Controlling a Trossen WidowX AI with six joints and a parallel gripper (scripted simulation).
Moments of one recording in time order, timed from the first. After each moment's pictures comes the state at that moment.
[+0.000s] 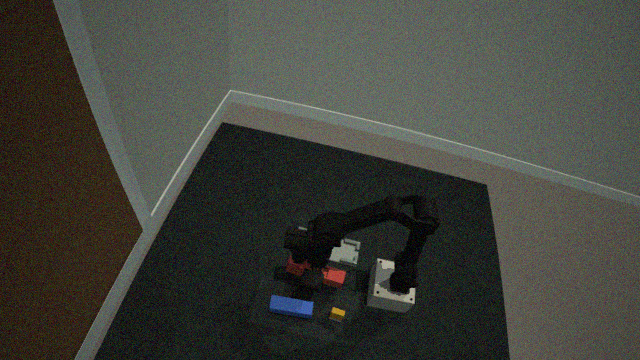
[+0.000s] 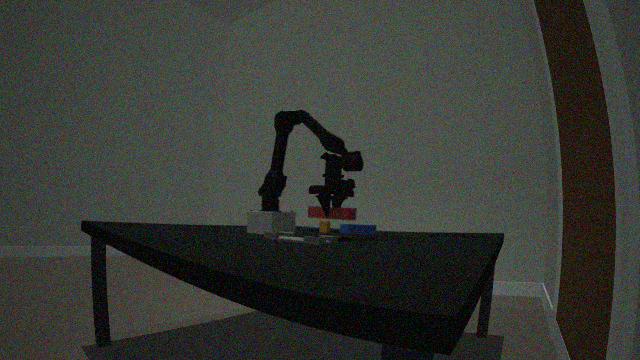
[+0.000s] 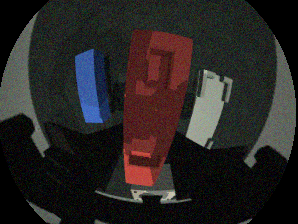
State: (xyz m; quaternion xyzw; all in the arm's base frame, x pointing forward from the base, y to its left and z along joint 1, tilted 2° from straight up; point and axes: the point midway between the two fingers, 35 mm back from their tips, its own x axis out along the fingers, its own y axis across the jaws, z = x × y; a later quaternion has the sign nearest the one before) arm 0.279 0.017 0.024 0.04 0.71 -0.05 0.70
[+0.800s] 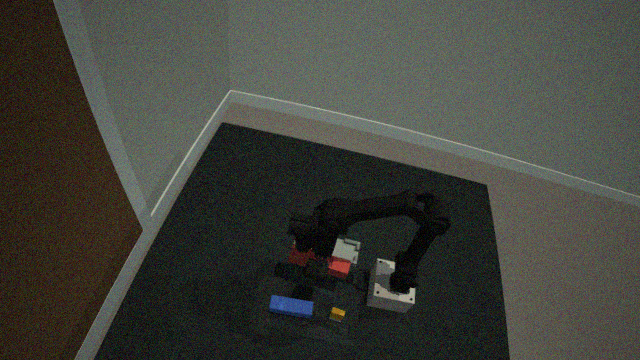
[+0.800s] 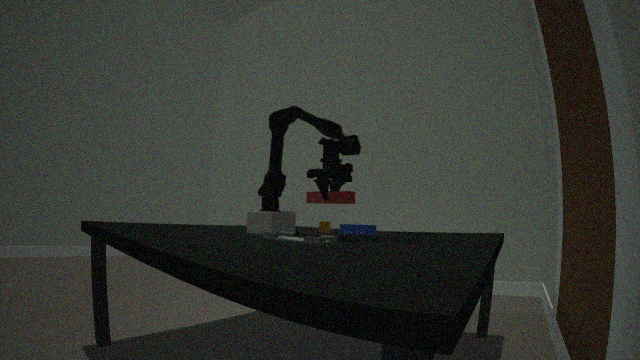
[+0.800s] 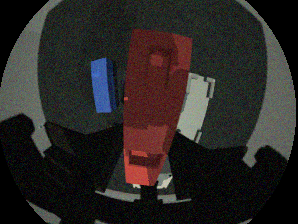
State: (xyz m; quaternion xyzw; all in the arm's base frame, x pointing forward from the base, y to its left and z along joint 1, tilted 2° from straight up) arm 0.276 0.009 0.078 0.04 0.71 -0.05 0.70
